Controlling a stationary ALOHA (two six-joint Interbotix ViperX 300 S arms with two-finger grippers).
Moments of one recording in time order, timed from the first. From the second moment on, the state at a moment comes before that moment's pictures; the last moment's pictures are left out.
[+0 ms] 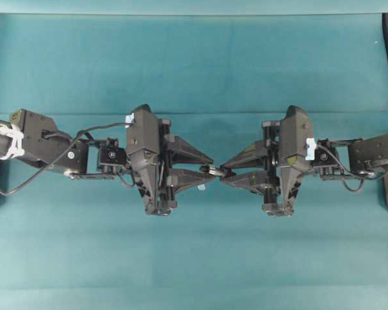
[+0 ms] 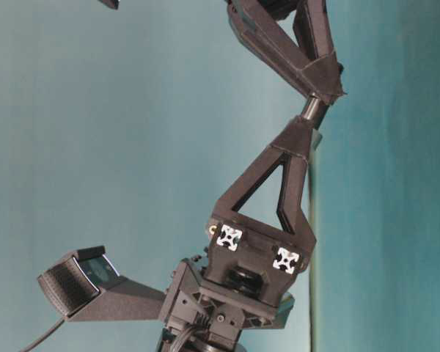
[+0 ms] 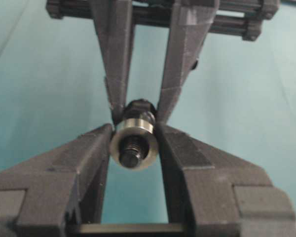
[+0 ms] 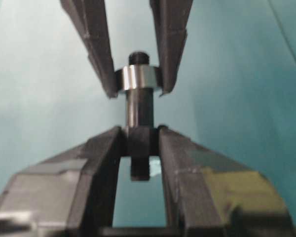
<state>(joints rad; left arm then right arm) -0.01 0.12 0.71 0.02 -0.56 -0.16 0.00 -0.08 1.00 0.00 -0.56 0.14</state>
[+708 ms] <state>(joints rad) -0.01 0.14 0.67 0.02 -0.53 -0.16 -0.01 -0.07 0.98 0.00 -0.56 0.12</state>
